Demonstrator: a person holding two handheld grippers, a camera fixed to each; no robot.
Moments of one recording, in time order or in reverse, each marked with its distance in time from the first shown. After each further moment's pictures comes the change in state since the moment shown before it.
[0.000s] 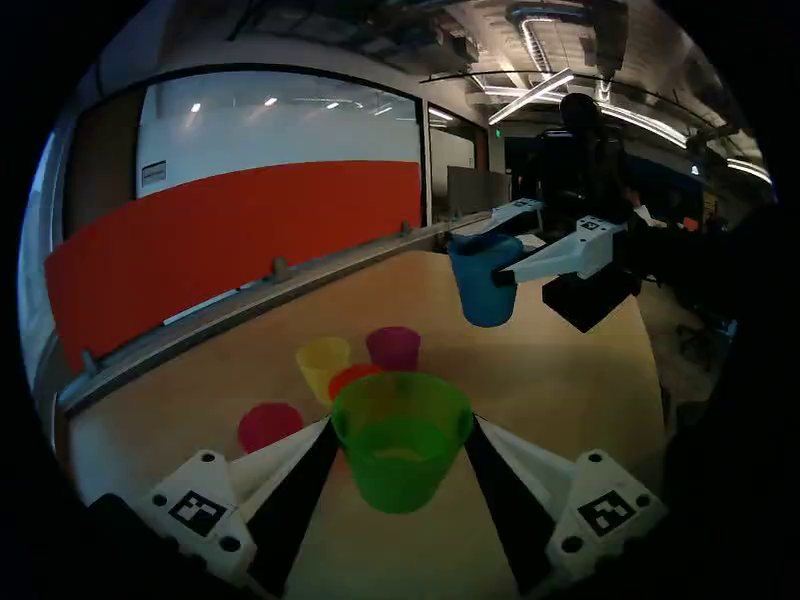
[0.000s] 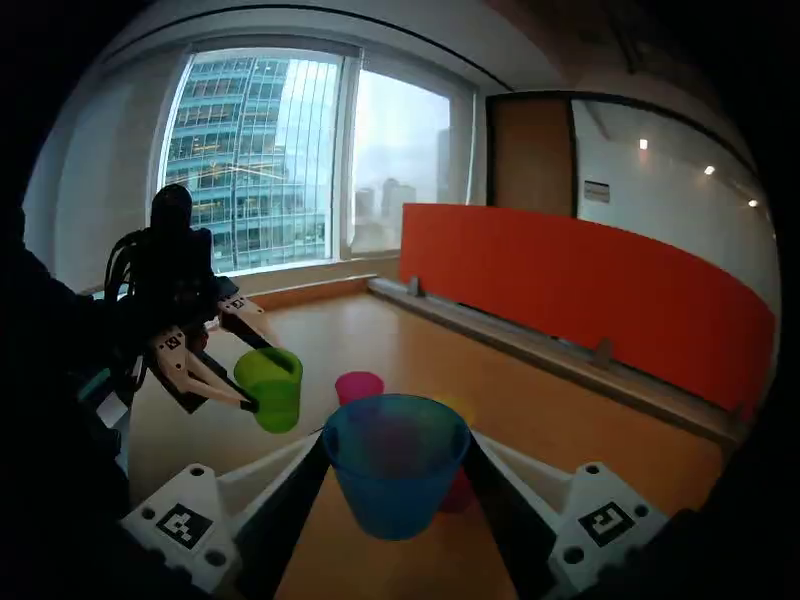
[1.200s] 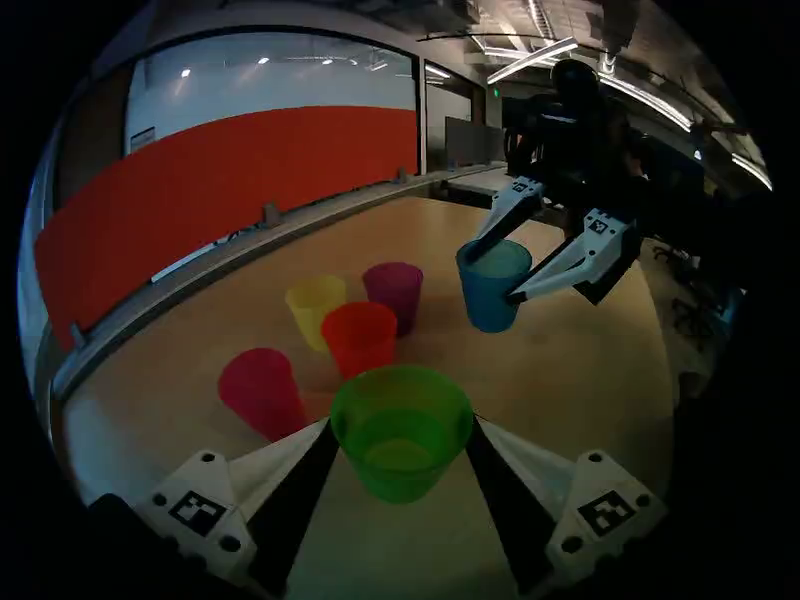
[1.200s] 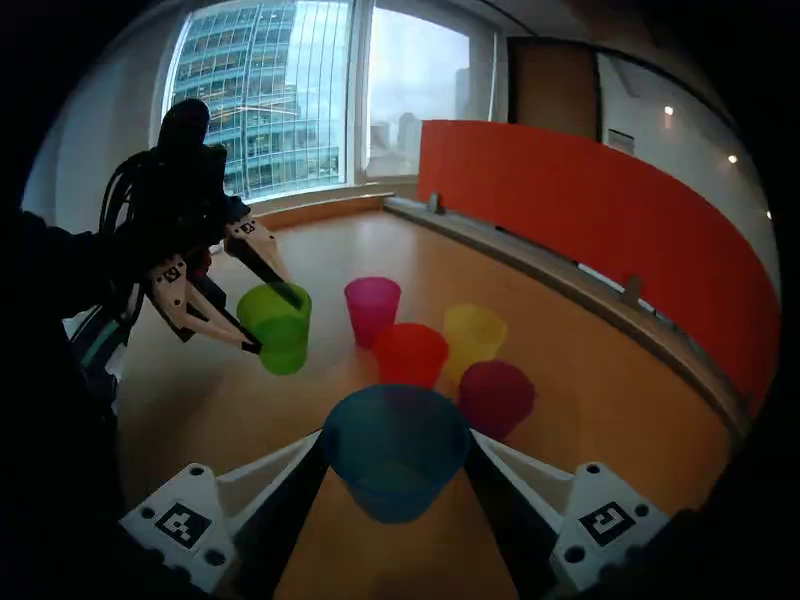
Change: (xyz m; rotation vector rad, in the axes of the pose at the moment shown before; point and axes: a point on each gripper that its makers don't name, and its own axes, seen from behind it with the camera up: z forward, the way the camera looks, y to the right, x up) left arm -0.056 -0.002 0.013 -0.031 -0.172 -0.002; right arm -0.091 -0.009 0.024 0.045 -0.255 -0.027
